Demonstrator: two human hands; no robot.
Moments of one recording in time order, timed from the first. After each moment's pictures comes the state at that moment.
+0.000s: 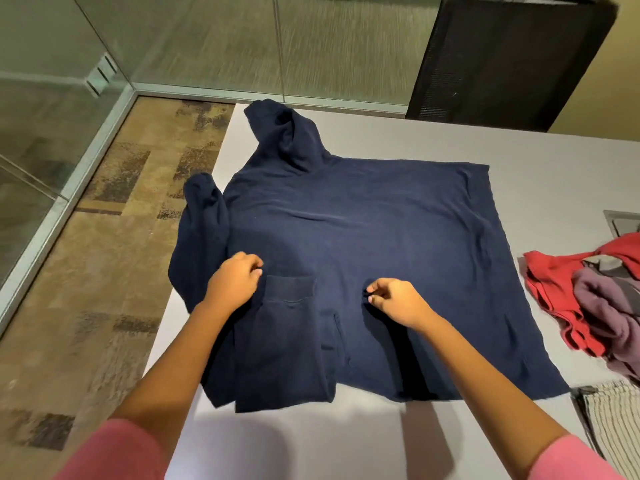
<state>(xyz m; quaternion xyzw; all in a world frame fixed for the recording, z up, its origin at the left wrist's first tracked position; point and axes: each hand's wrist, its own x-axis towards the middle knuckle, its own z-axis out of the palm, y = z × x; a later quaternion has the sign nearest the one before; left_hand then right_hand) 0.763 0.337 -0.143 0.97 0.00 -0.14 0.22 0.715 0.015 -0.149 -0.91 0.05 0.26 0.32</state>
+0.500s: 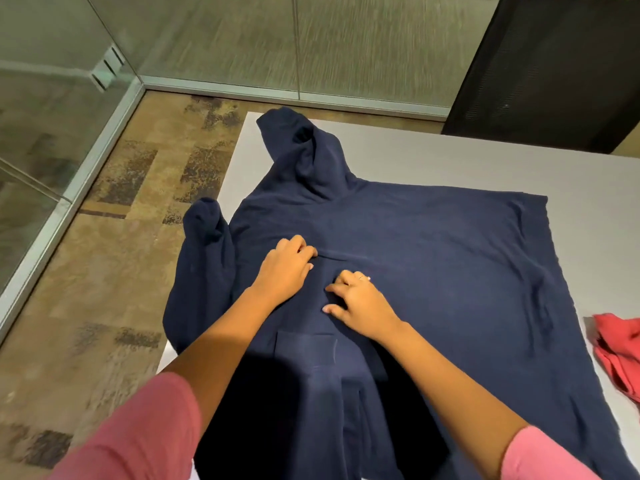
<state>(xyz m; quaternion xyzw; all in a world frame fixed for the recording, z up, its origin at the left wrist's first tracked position) 0.892 0.292 -0.188 0.97 -0.20 -0.07 0.12 0.834 0.102 -0.197 -0.95 -0.19 0.12 0.21</state>
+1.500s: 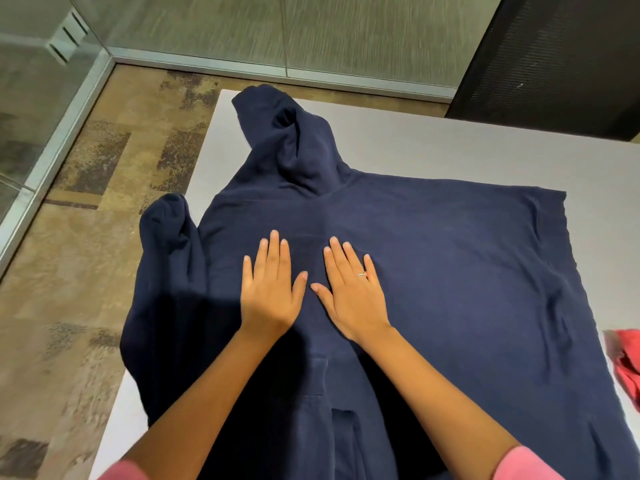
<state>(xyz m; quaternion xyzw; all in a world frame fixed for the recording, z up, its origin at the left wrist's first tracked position) 0.870 0.274 -0.245 0.99 -0.07 0.06 0.09 0.863 0.109 -0.232 -0.99 -0.10 0.05 0.08</state>
